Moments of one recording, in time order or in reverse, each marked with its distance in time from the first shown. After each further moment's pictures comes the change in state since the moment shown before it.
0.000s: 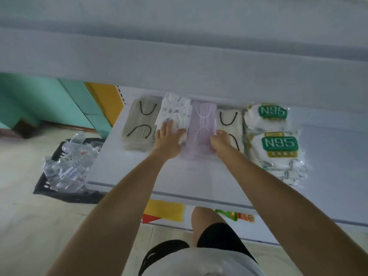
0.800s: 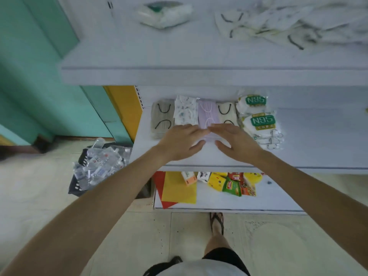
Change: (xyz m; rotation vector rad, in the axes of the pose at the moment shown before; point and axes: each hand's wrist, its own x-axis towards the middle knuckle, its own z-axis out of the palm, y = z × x) left_hand -0.221 0.003 -0.150 0.068 0.401 0.830; right_hand -0.255 -0.032 -0.084 -0.687 -0.020 -1.206
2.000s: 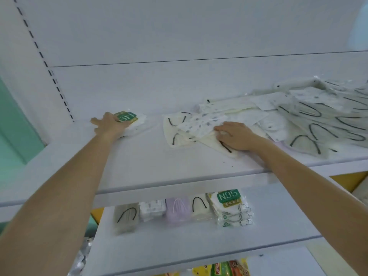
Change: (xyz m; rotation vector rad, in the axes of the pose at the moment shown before) left_hand 0.211 -0.154 -0.125 -0.432 0.352 -1.192; right_hand 0.101 0.159 -0.202 -0.191 -0.164 0.631
